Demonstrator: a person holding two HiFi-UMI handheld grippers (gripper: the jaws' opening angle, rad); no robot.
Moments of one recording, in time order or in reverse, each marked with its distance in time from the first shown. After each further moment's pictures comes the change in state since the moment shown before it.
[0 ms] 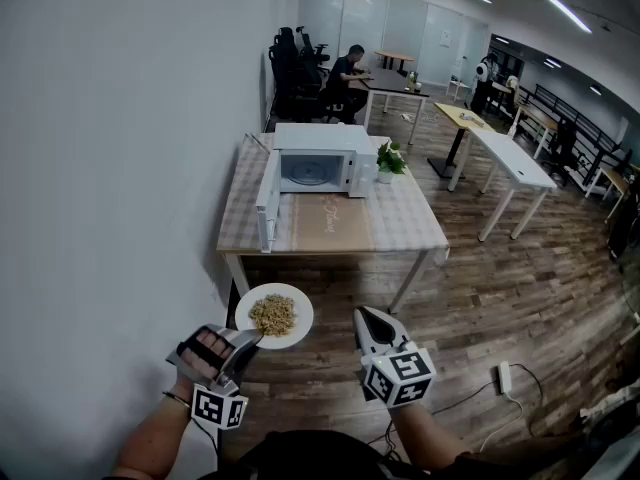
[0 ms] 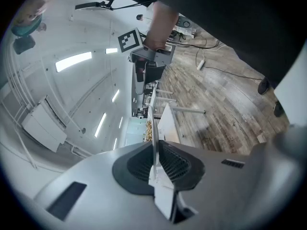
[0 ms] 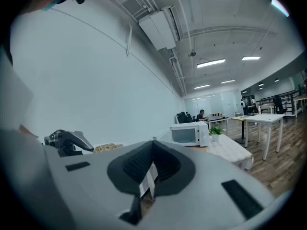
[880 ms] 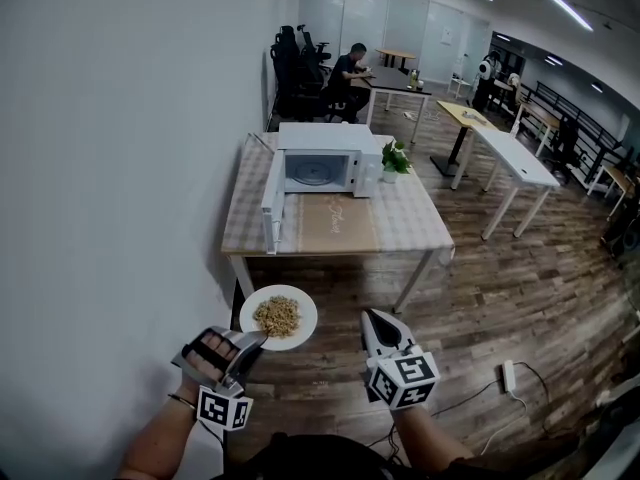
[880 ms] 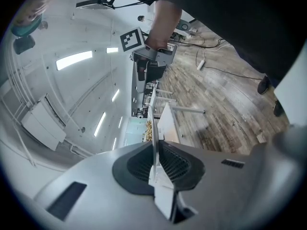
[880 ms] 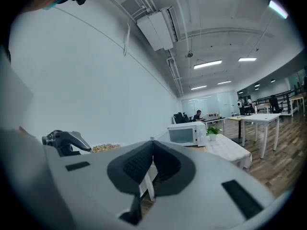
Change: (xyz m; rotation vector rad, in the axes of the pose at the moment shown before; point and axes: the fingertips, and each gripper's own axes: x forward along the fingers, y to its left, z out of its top) left arm 0.004 -0.005 -0.016 -0.012 0.000 -0.008; right arm 0.010 -0.001 -0.007 0.014 -0.015 -0.038
